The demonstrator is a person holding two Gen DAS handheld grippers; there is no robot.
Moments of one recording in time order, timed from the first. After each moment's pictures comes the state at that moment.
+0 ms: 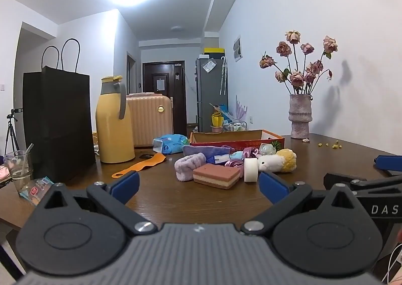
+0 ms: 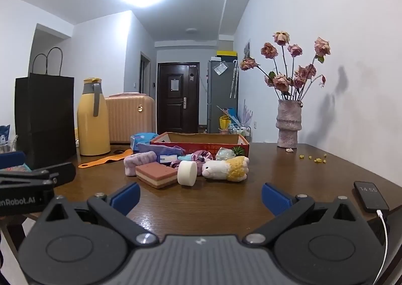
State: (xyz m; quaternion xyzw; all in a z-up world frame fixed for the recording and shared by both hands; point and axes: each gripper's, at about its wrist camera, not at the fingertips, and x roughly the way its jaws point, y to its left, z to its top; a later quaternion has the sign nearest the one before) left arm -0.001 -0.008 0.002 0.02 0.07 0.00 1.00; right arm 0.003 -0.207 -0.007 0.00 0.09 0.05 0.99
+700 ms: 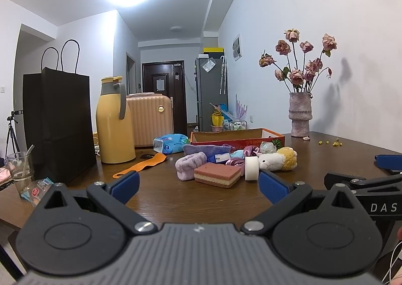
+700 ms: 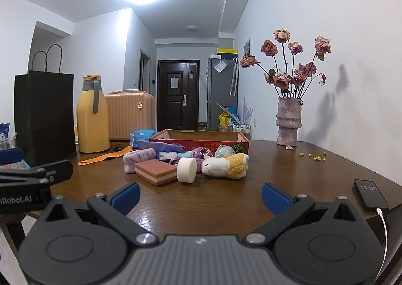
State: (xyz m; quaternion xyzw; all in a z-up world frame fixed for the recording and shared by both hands) left arm -0.003 -0.006 0.002 0.03 0.07 0.00 1.00; right arm 0.005 -0.207 -0.009 0.00 0.10 0.04 0.99
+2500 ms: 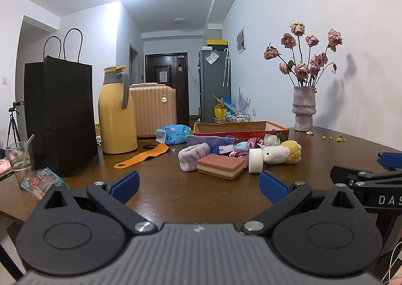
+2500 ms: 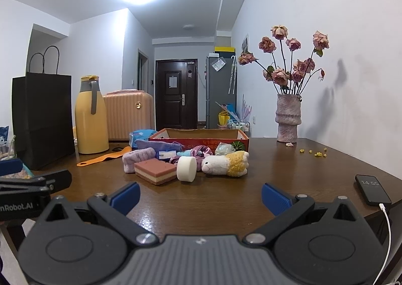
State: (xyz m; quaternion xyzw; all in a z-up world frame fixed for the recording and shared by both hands) left arm 0.005 -0.004 -0.002 0.02 0.09 0.01 1.00; right arm 0.008 -0.207 -0.011 0.01 0.10 0.04 0.99
